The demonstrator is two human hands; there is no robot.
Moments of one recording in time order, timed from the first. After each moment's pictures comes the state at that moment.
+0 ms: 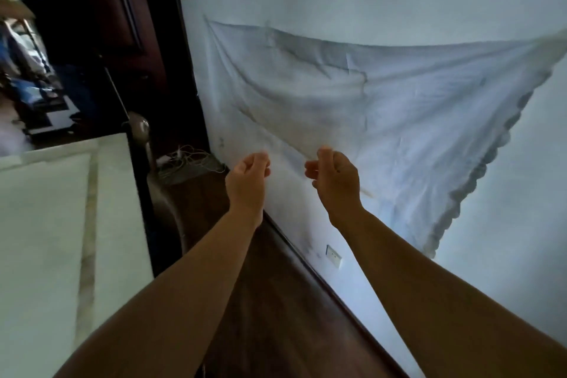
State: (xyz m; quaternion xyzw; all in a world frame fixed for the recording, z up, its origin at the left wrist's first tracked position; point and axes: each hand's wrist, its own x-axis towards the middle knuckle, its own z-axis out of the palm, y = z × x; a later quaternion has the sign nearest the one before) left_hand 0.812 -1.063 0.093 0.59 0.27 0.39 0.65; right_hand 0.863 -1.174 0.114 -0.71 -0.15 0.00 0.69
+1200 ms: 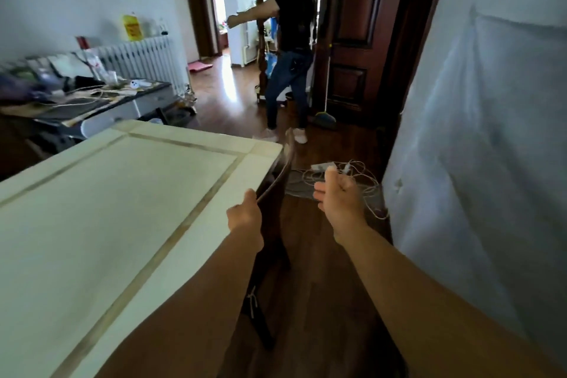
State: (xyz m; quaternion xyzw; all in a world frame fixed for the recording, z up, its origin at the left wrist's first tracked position) left_hand 1.001 -0.570 0.019 0.17 0.62 0.50 0.58; right_hand 1.145 -0.587 0.035 -0.62 -0.39 0.35 0.58
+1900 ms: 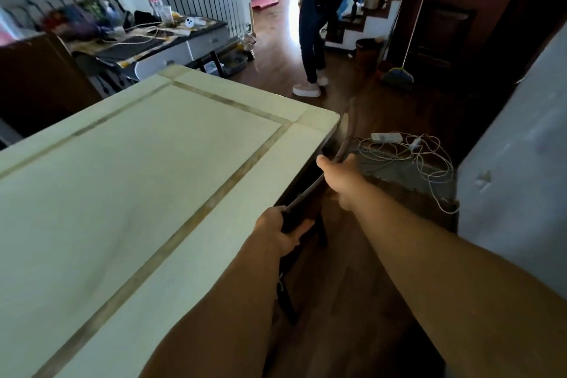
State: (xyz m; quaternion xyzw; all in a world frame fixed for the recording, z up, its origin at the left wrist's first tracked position) left_hand 0.993 -0.467 -0.058 -0.11 0.57 0.44 0.69; right_hand 1.114 -0.397 -0.026 -0.72 -0.42 0.47 0.30
